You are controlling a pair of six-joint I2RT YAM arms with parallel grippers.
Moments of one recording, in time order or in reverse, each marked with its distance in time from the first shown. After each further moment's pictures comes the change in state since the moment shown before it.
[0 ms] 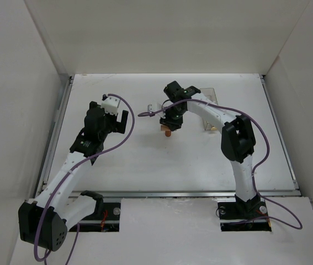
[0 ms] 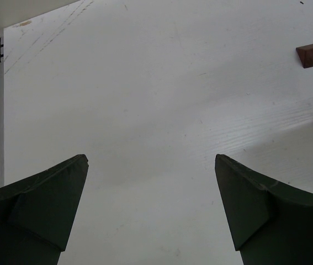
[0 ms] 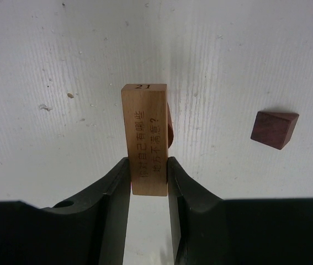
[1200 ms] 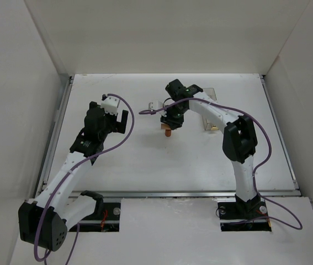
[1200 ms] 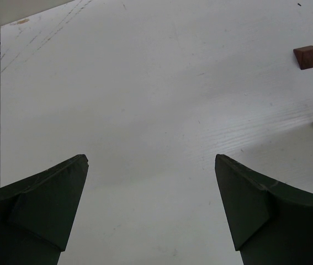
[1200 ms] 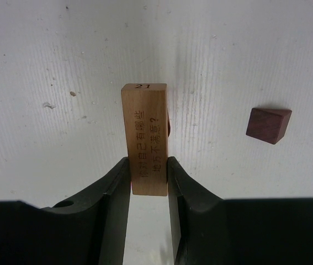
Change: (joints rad) left arm 0.000 0.000 0.000 -0.001 0.002 -0.014; right arm -0.013 -0.017 0.006 -0.008 -0.022 0.000
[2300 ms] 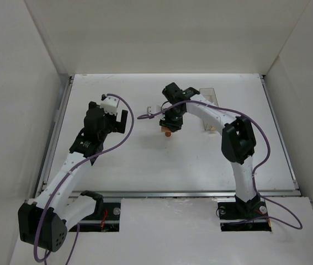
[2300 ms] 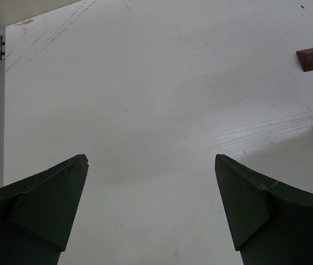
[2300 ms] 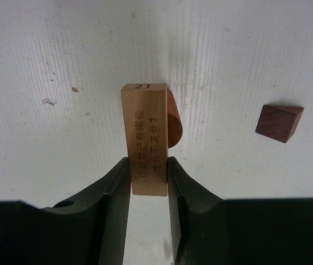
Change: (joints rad) left arm 0.000 -0.006 0.000 0.000 -0.011 0.000; right arm 0.034 0.000 -0.024 -0.002 0.079 0.008
